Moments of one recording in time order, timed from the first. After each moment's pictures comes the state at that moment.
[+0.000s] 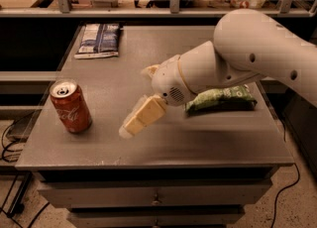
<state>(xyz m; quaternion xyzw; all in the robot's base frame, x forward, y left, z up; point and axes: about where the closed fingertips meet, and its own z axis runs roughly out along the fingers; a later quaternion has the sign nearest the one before) 0.477 0.064 0.885 -0.59 0.67 0.29 0.34</state>
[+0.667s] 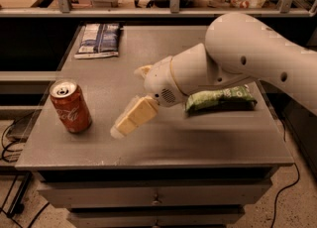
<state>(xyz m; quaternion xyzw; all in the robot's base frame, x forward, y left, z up) 0.477 0.080 0.884 -0.59 0.67 0.30 0.35</state>
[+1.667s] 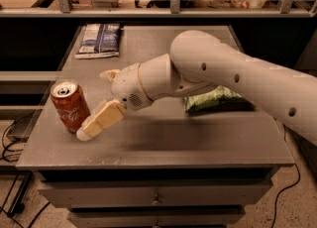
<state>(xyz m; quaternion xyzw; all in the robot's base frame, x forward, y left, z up) 0.476 0.161 0.879 -0.59 0.60 0.38 0.38</state>
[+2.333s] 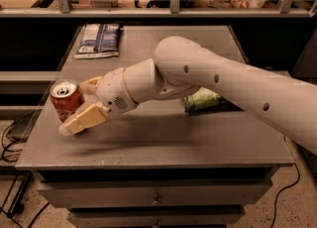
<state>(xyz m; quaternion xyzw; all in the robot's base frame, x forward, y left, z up) 0.468 0.196 0.872 -0.60 0.57 0.42 0.37</state>
